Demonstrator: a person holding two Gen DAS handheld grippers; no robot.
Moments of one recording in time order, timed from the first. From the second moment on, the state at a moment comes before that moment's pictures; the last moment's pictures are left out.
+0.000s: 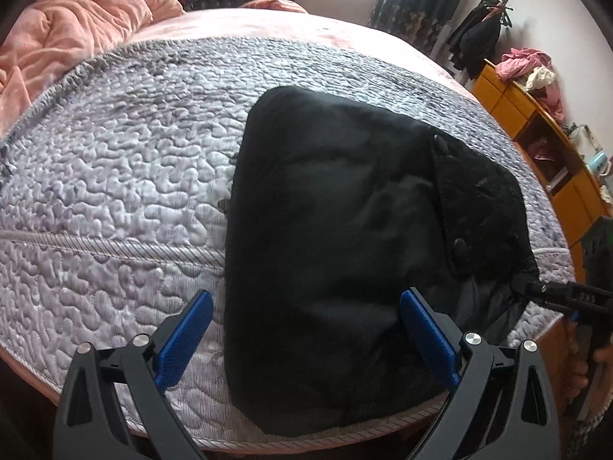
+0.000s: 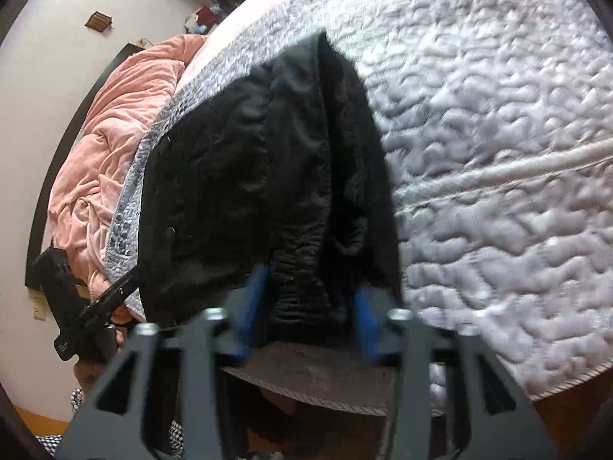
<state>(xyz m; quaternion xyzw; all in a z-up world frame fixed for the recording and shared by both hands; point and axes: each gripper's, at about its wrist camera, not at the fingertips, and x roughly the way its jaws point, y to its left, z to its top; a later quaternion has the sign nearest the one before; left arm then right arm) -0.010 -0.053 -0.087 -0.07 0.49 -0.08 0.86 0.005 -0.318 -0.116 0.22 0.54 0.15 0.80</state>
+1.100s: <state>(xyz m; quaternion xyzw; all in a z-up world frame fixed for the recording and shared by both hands) 0.076 -0.001 -0.173 -0.31 0.60 -0.32 0.67 0.062 -0.363 -0.177 0.39 0.54 0.34 0.66</state>
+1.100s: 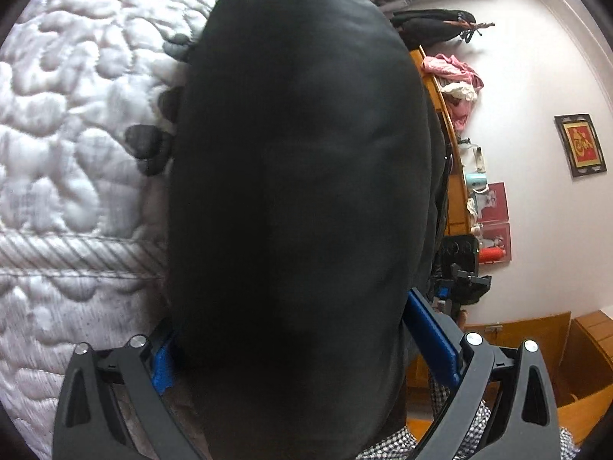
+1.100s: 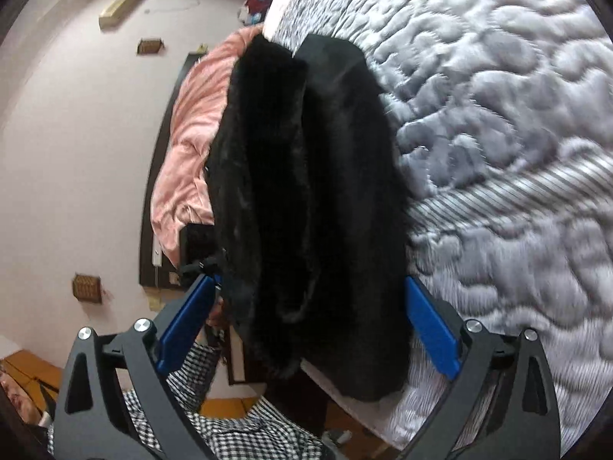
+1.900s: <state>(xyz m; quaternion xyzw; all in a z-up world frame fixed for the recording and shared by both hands) 0.060 -0.026 -0.132 -0.36 0.54 -0.32 0.69 0.037 -0.334 -0.105 0.29 0.48 0.32 0.76</state>
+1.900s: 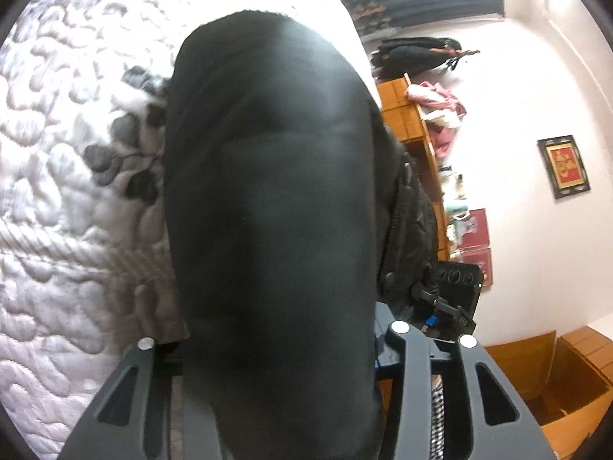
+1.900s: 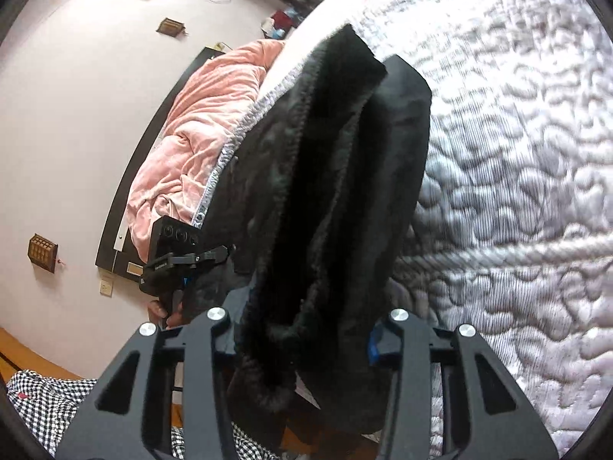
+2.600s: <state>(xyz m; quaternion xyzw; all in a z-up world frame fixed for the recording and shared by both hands) 0.230 -0.028 -0.099 -0.32 0.50 -0.27 0.76 0.238 -0.330 -0.094 0.27 0.51 0.27 0.77</state>
